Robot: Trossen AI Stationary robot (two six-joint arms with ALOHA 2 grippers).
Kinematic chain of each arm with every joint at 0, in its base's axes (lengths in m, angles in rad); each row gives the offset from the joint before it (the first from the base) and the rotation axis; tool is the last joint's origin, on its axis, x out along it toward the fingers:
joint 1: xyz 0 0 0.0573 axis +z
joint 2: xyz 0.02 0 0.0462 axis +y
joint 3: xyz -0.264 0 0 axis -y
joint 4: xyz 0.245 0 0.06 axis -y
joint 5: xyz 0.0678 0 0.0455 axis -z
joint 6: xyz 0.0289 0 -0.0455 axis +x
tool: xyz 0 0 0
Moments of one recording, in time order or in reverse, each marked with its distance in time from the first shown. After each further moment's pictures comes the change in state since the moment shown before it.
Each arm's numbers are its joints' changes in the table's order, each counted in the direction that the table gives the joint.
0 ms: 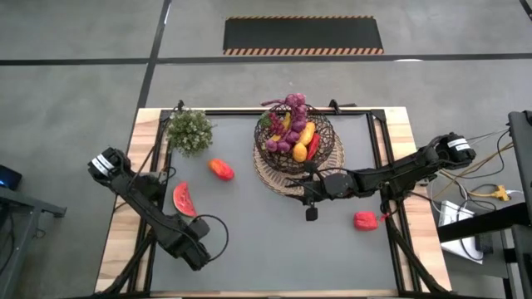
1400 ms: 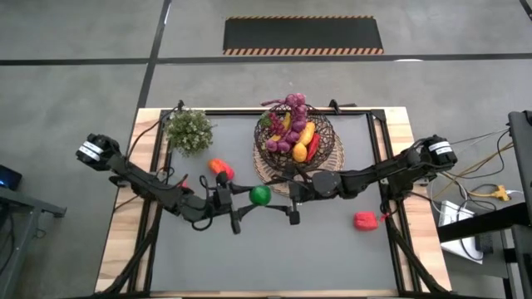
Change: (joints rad) left arm 0.293 -0.229 -0.355 1.626 -0.867 1.353; right arm -0.014 0.192 0.204 0.211 -0.122 0.027
